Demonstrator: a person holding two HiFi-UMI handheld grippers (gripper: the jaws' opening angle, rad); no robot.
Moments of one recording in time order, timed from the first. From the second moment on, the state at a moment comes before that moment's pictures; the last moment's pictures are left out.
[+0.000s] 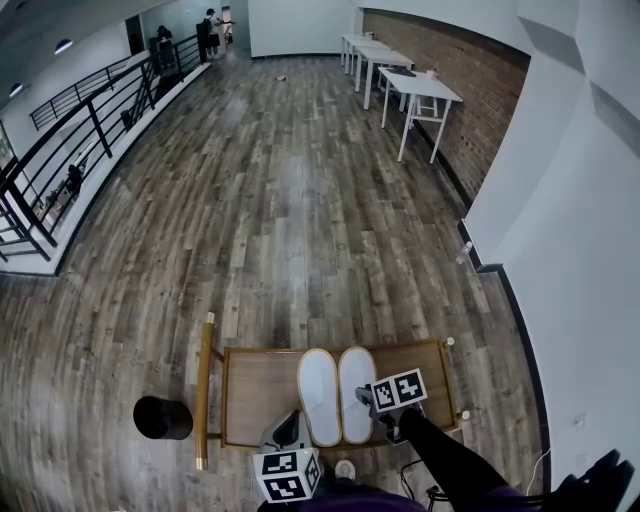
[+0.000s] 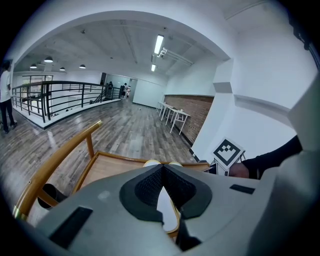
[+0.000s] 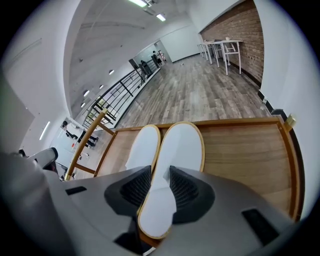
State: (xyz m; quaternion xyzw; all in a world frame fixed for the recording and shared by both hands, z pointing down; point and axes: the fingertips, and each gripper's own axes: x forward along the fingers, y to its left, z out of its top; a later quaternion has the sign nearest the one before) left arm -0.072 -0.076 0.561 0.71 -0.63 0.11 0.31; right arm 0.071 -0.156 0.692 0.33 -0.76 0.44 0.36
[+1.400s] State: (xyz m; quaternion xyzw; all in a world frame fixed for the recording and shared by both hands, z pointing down) left arm -0.027 -0.098 0.521 0.75 -0.62 0.09 0.20; right arm 0.059 -0.106 0.526 0.47 -0.84 0.23 0.15
